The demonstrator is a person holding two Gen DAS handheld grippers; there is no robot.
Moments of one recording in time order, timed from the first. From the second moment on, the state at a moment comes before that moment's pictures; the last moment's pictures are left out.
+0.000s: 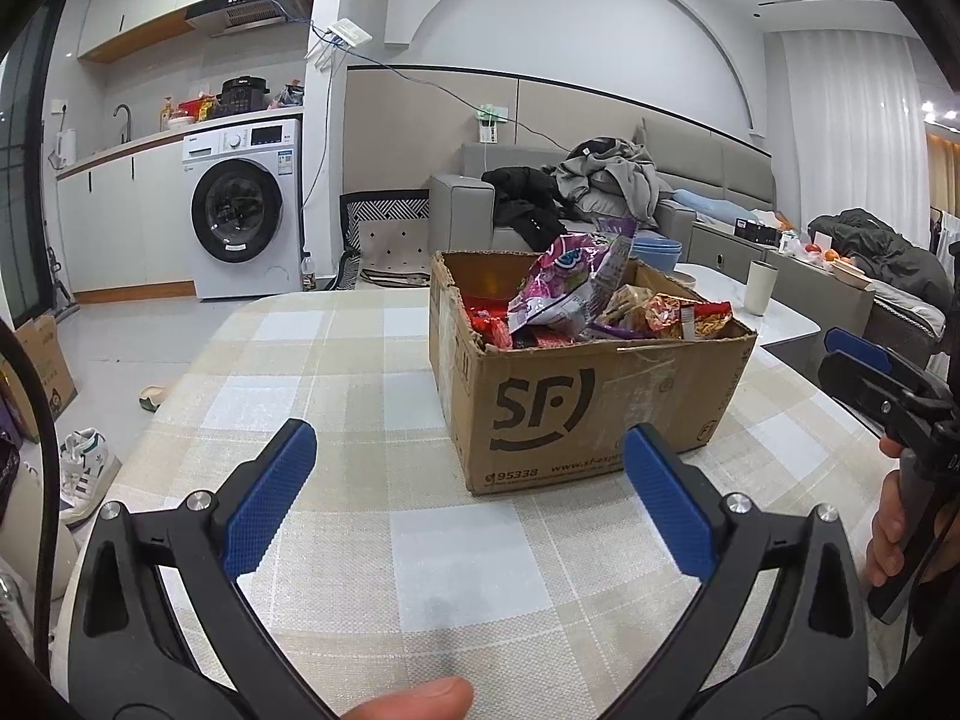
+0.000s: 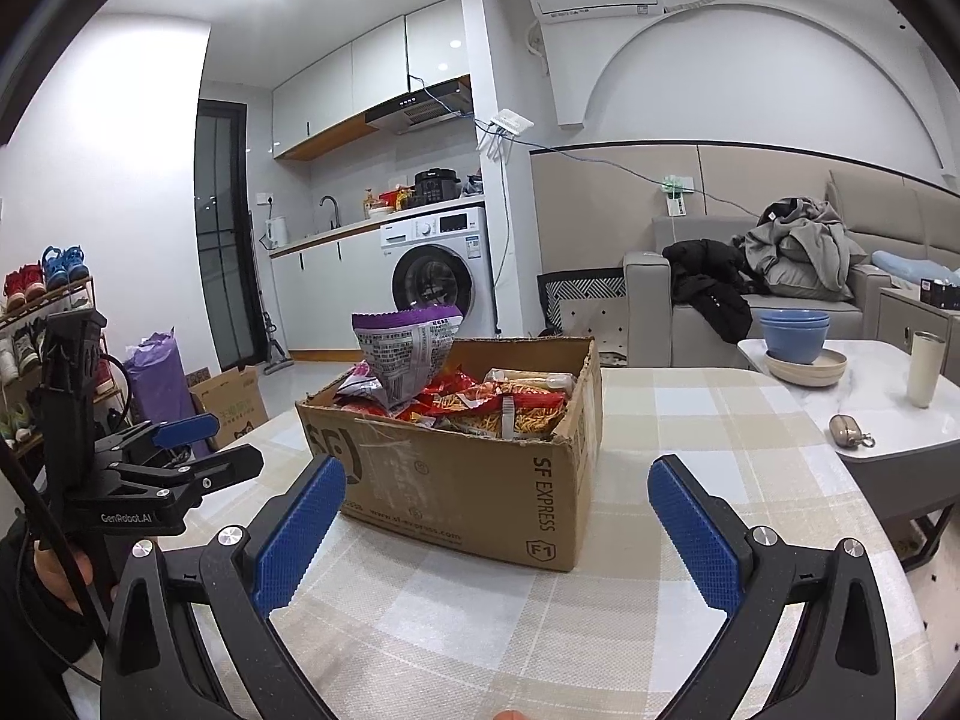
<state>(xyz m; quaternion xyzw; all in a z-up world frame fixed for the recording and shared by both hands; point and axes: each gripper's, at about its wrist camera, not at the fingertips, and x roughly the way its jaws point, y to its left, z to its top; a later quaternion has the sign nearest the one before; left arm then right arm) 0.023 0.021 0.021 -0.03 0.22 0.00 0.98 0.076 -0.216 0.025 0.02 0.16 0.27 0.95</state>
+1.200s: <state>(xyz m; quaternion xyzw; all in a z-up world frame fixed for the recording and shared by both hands) 0.025 0.015 0.015 -0.03 0.22 0.00 0.98 0.075 -0.214 0.026 0.02 0.16 0.27 0.95</state>
